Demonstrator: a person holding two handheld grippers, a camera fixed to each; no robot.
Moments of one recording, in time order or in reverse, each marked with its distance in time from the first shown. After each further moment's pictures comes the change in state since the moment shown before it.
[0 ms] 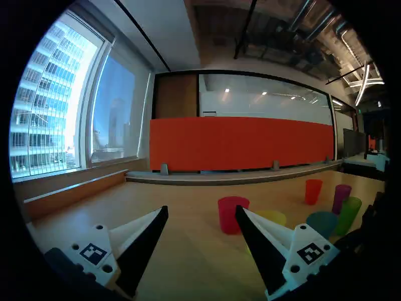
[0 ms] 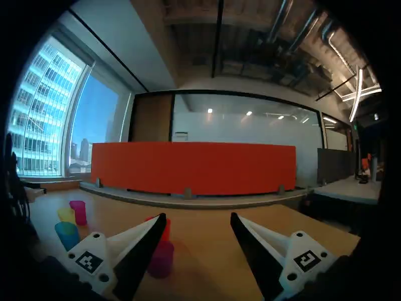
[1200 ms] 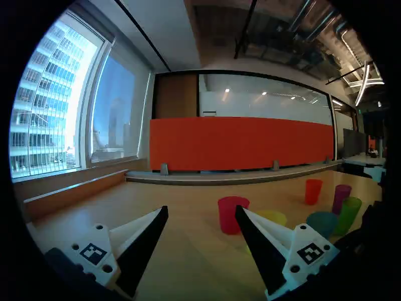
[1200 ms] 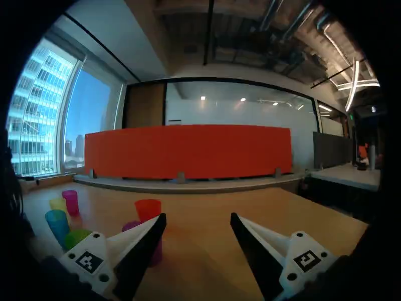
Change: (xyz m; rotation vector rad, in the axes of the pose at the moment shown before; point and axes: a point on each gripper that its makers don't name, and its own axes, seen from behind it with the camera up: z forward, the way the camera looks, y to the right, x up) left arm 0.000 0.000 0.000 0.000 0.000 0.000; right arm -0.041 0.016 0.003 -0.036 -0.086 0.026
